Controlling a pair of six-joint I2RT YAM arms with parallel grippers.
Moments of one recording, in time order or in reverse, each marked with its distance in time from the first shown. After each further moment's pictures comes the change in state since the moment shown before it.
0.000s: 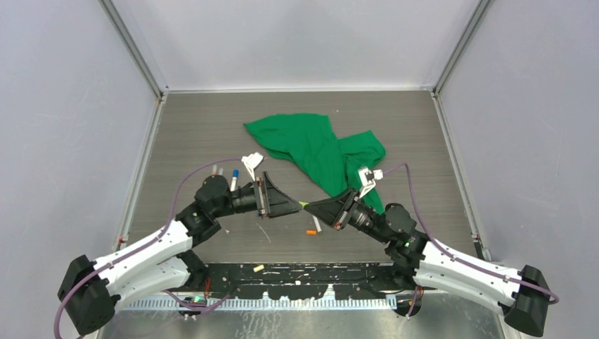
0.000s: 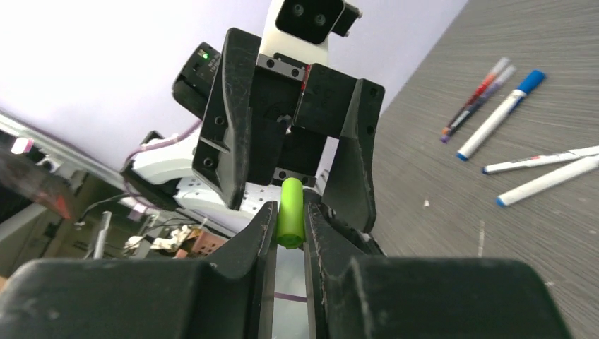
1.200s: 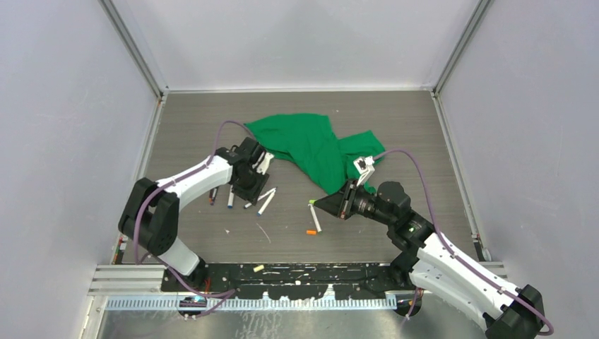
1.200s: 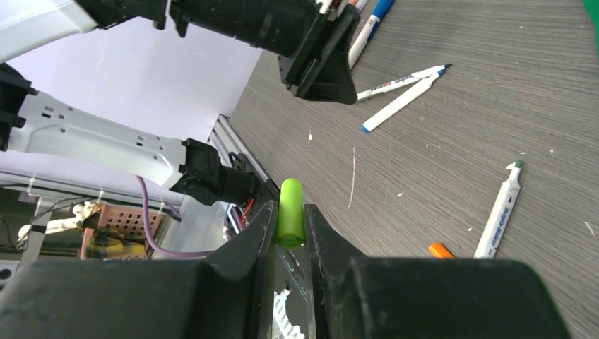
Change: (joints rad) left arm 0.249 0.674 0.560 -1.225 -0.515 1.224; right arm -0.326 0.038 0.159 -0.555 -0.297 -0.178
